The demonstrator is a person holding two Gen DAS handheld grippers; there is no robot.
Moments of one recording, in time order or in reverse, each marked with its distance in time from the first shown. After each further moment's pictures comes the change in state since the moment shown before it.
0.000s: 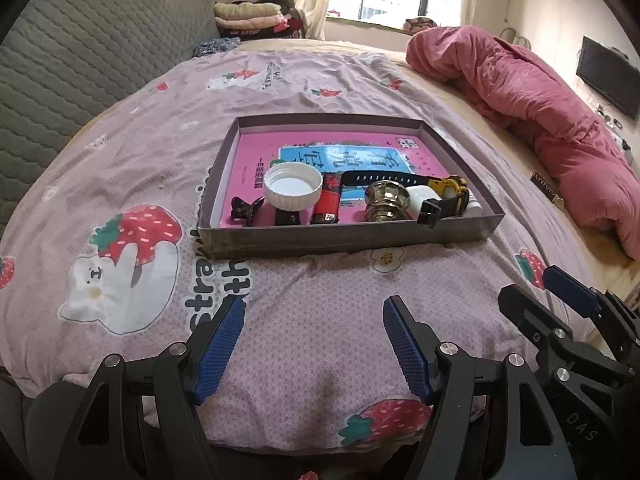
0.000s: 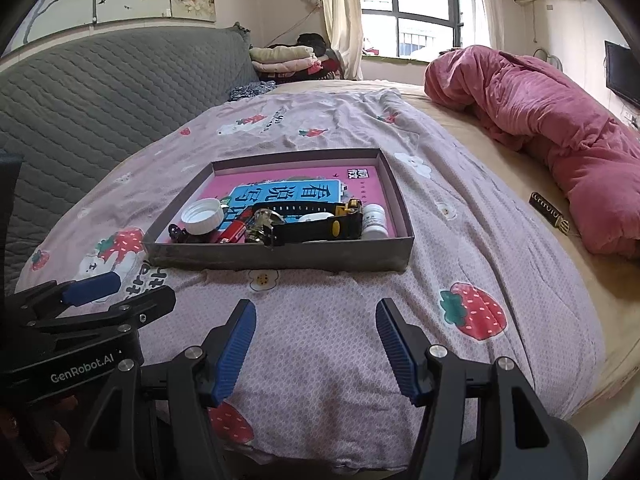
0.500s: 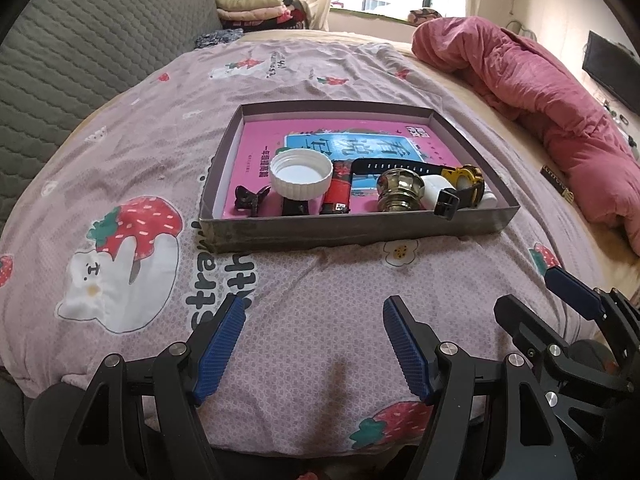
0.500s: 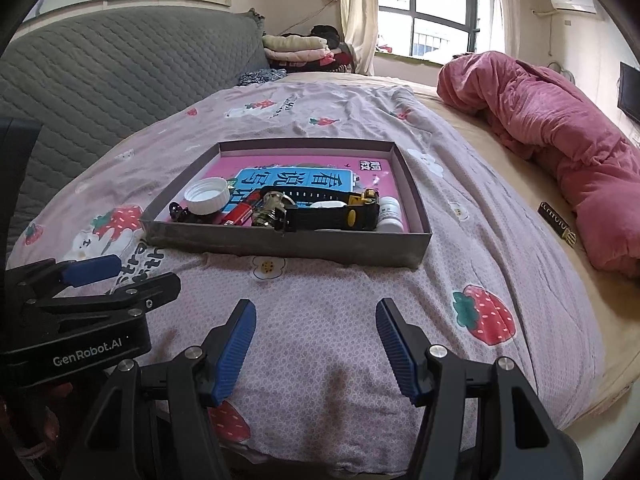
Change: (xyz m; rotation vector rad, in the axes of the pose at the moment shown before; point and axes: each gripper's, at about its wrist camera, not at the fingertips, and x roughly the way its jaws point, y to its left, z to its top) left arm 0.013 0.002 0.000 0.008 0.031 0.013; right arm 0.012 0.014 -0.004 -0.069 0.024 -0.008
